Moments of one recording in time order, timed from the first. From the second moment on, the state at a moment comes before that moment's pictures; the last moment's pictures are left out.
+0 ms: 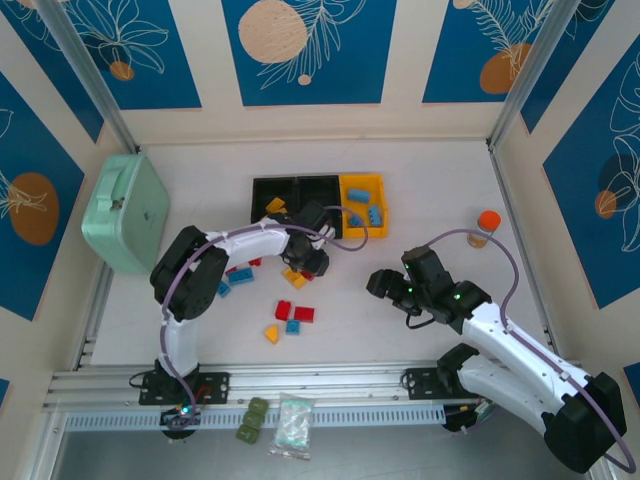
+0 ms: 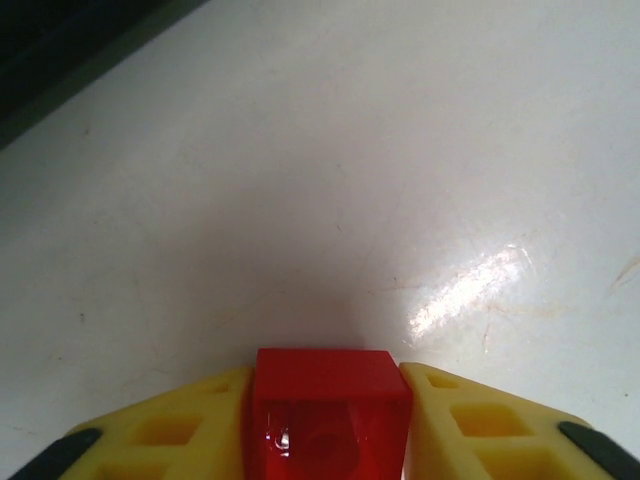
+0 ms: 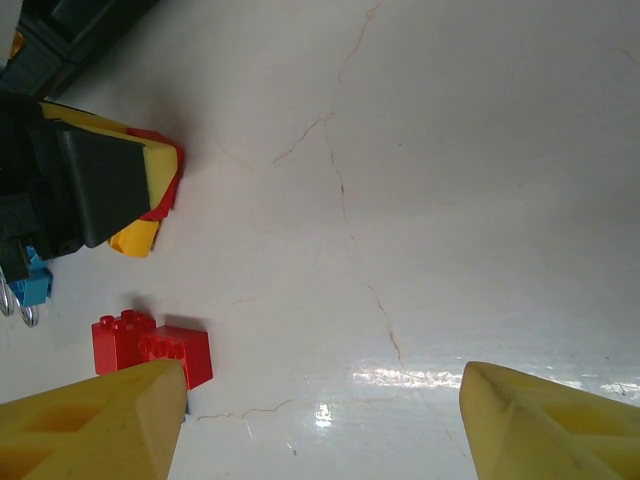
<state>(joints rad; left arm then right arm) -0.74 1.97 1.34 -0.63 0.10 -0.20 0.56 0.83 0.54 -0.62 -0.13 0.95</state>
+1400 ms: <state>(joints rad) -0.58 2.37 2.22 -0.94 0.05 -0.31 0.65 0.90 0.60 -0.48 -0.14 0.92</state>
